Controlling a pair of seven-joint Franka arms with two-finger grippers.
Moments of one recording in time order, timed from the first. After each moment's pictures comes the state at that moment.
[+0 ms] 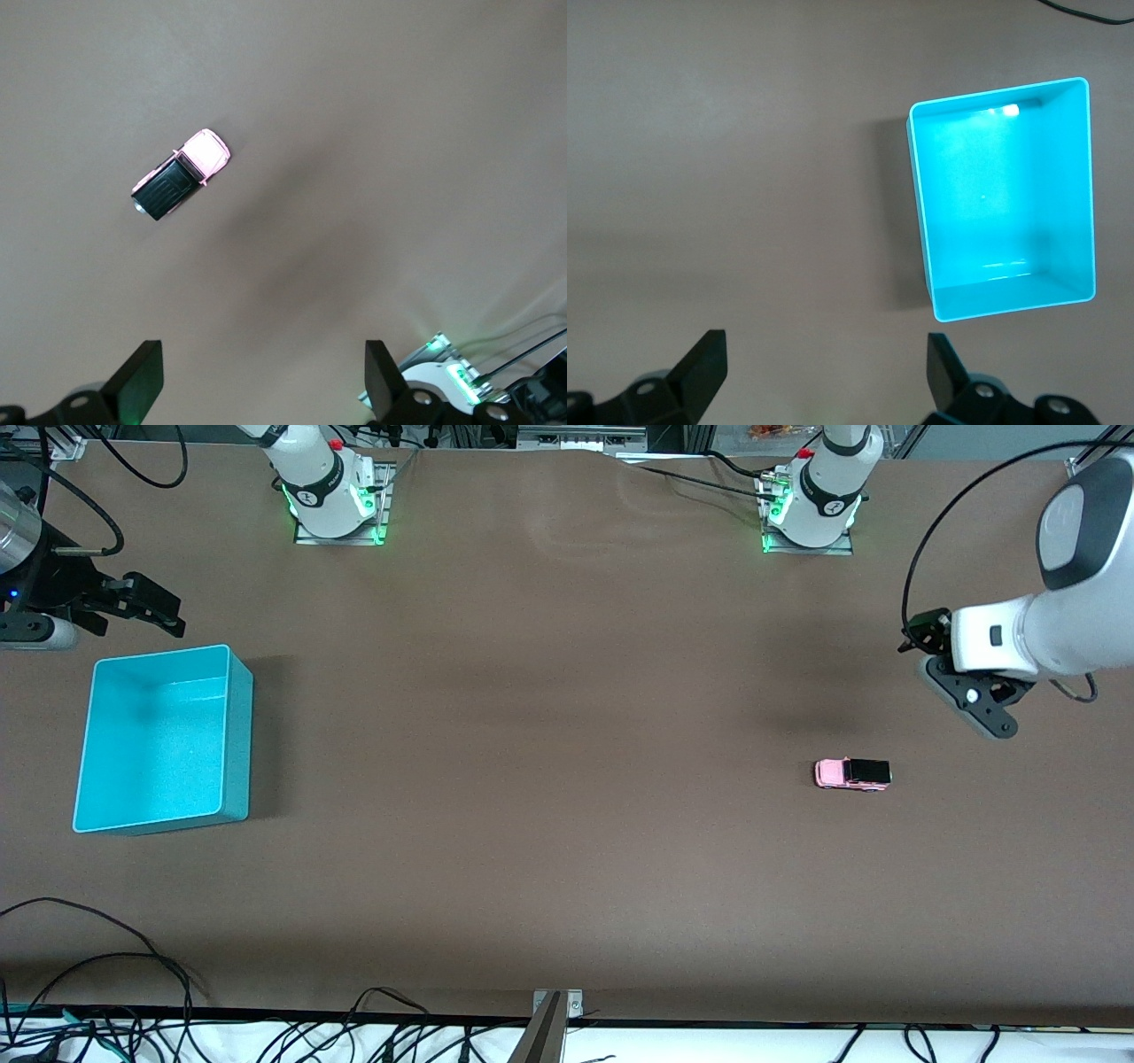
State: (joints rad) left arm -0.01 0.15 -0.02 -1.68 0.00 1.54 0.72; right arm 0.03 -0.02 0.03 -1.61 0.00 1.57 0.07
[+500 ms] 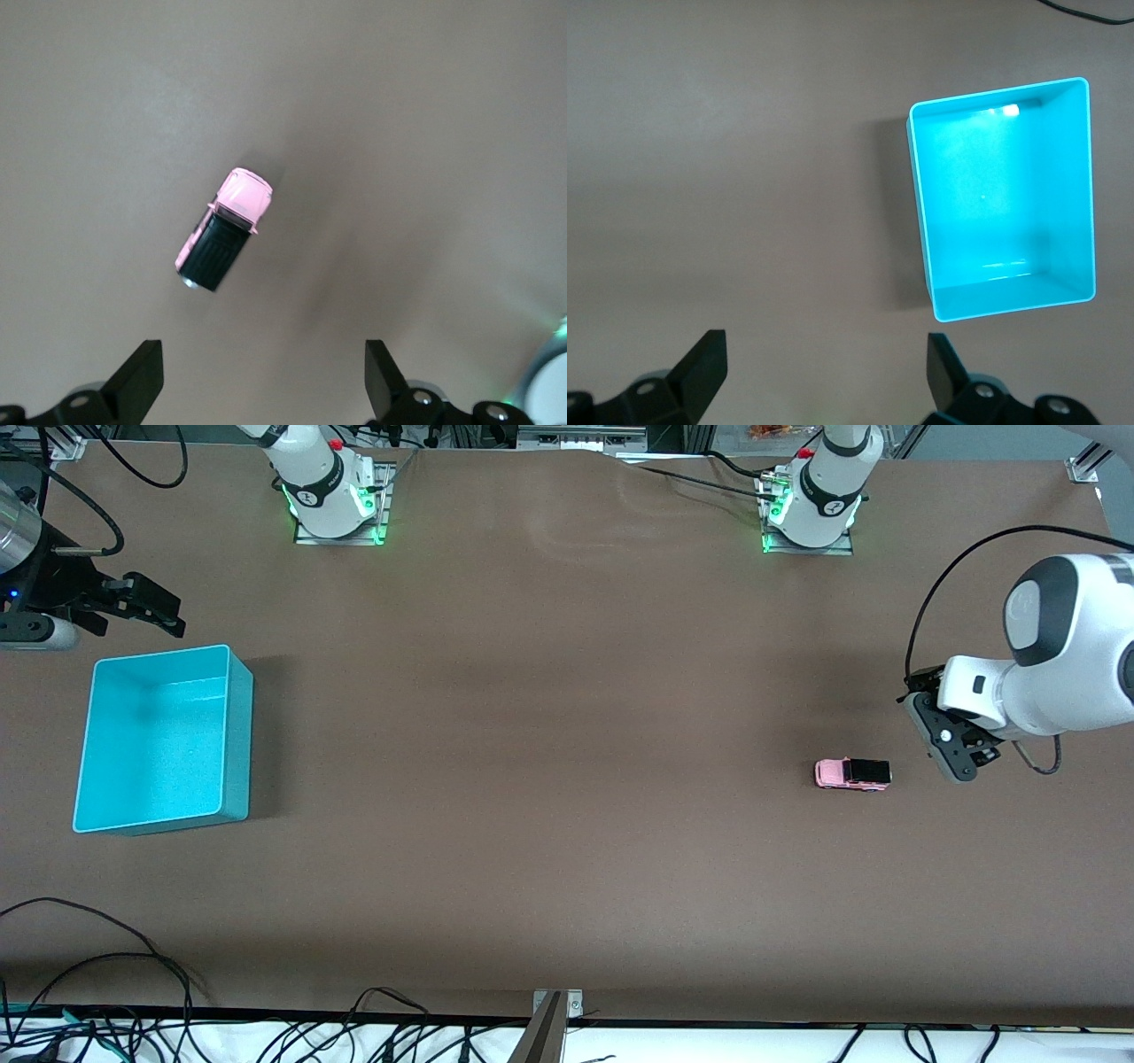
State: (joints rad) left arm 0.05 0.25 -0.02 -1.79 0.00 1.84 1.11; right arm 0.03 -0.02 0.03 -1.61 0.00 1.57 0.07
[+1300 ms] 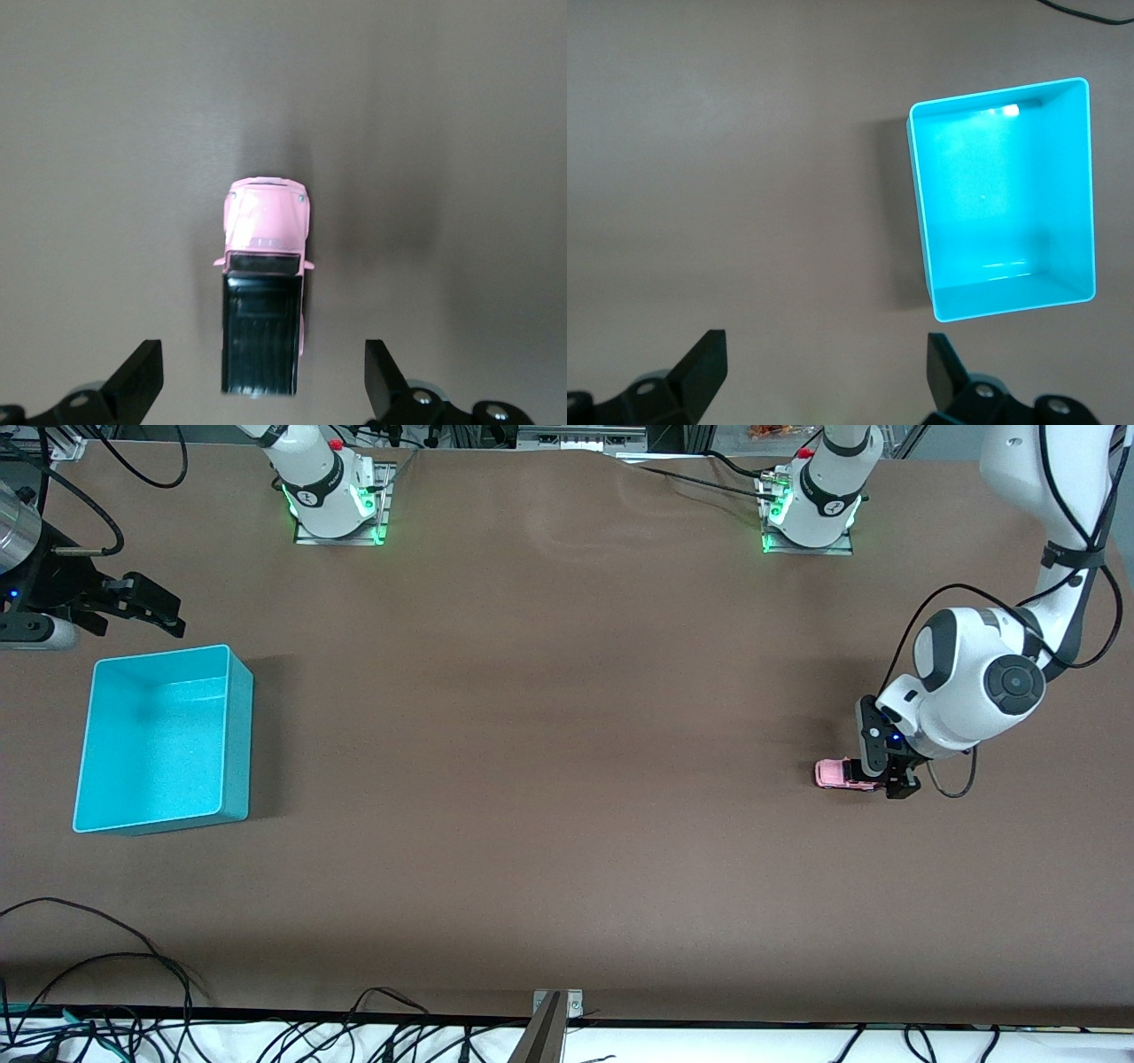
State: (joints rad) left arm 0.06 0.37 -0.03 -2.09 0.06 2.44 1.56; right arm 0.03 -0.02 0.03 -1.61 0.00 1.57 0.07
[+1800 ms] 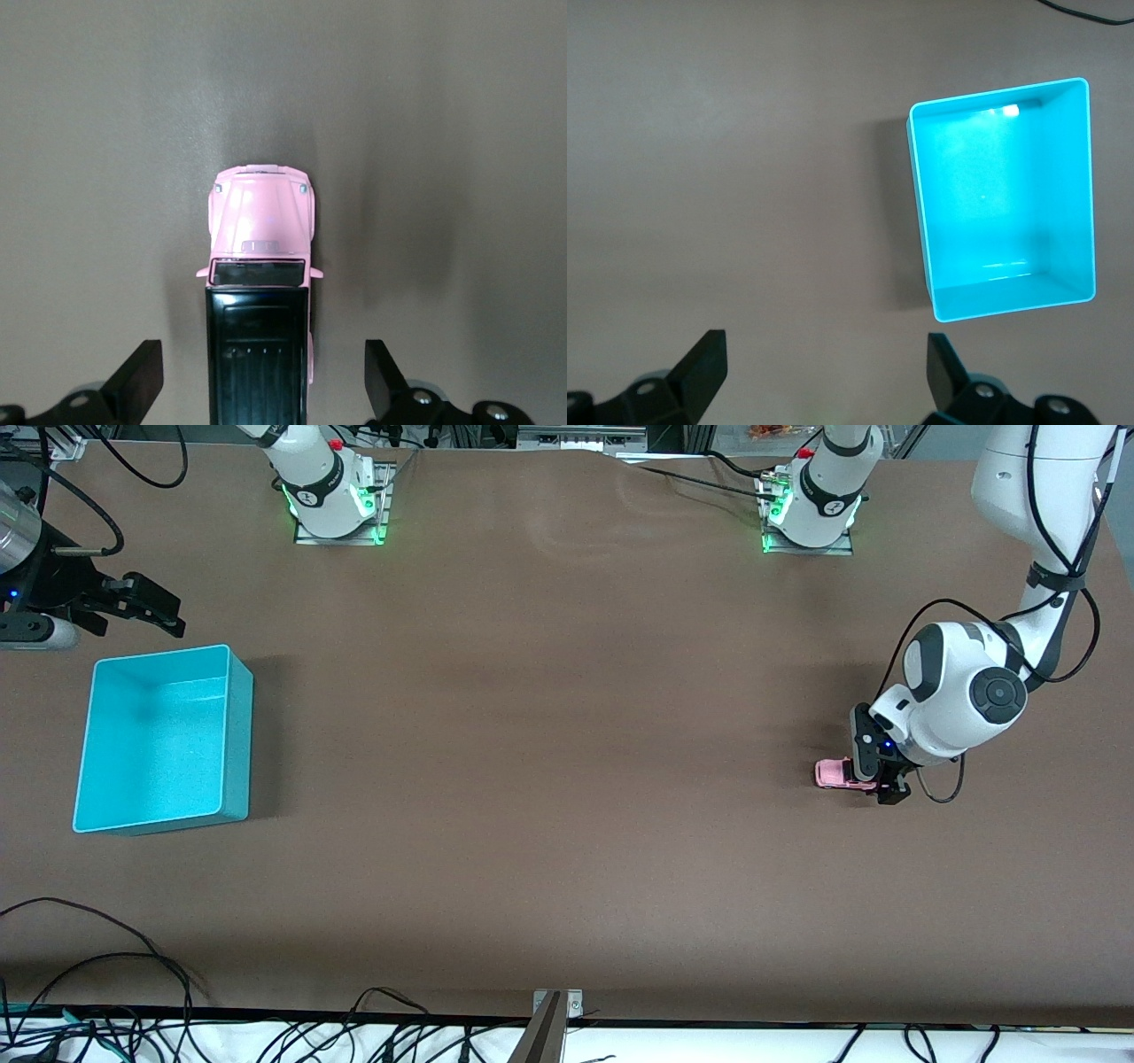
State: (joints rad) left arm 0.07 0.44 -0.03 -2.09 0.06 2.53 1.60; right arm 0.03 -0.02 0.03 -1.61 0.00 1.57 0.07
